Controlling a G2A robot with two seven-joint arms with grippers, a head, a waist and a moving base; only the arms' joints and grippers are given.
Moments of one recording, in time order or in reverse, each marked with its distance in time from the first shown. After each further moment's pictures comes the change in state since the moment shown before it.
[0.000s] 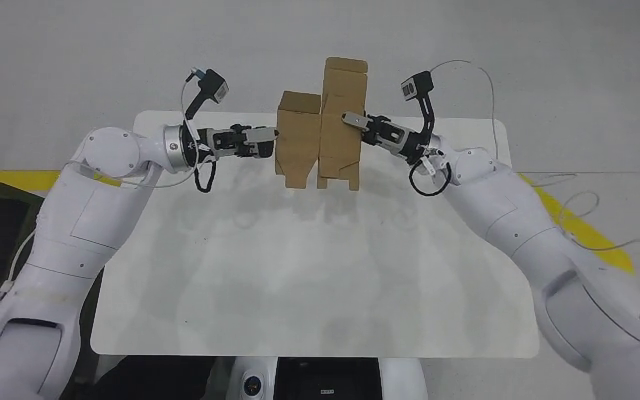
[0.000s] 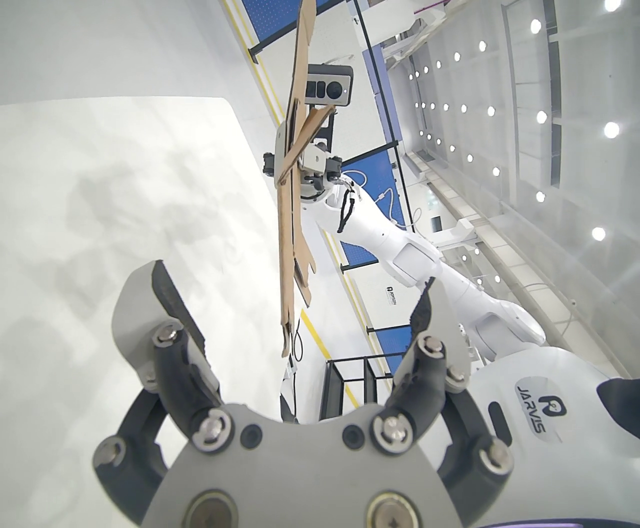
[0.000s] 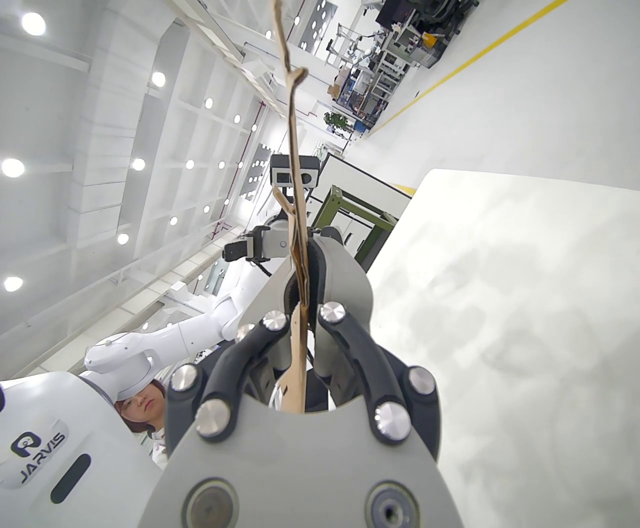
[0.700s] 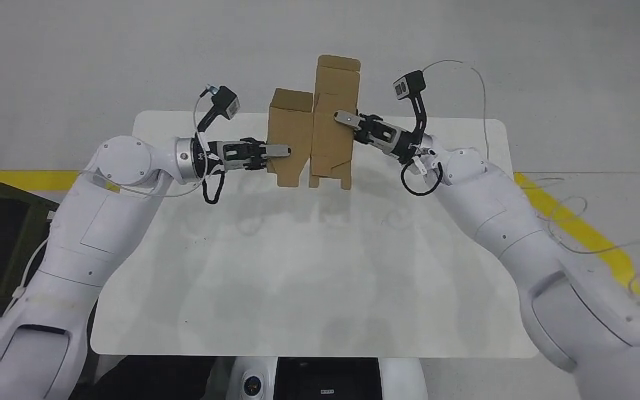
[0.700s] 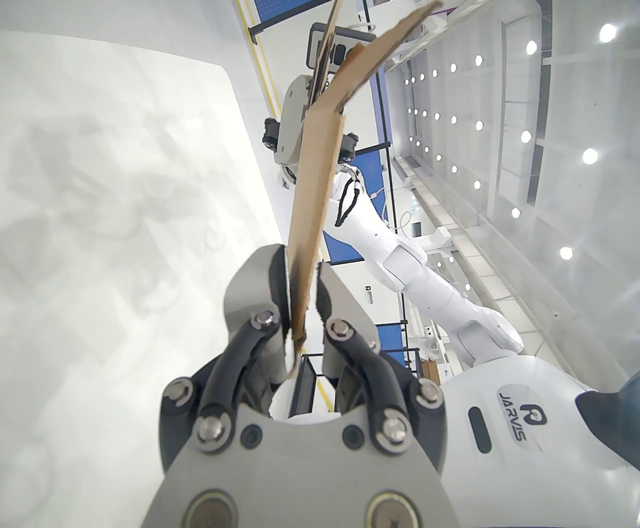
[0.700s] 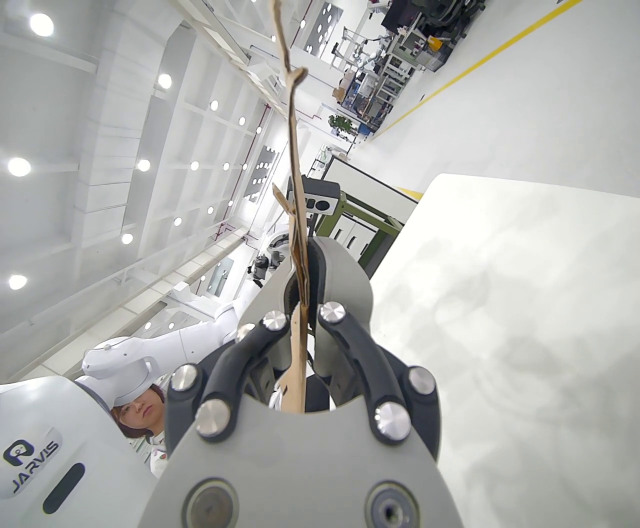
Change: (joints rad) left arm 0.041 -0.019 -0.007 -0.016 -0.024 0.080 -0.035; right arm -0.039 -0.051 0.120 0.023 -0.082 0.016 0.032
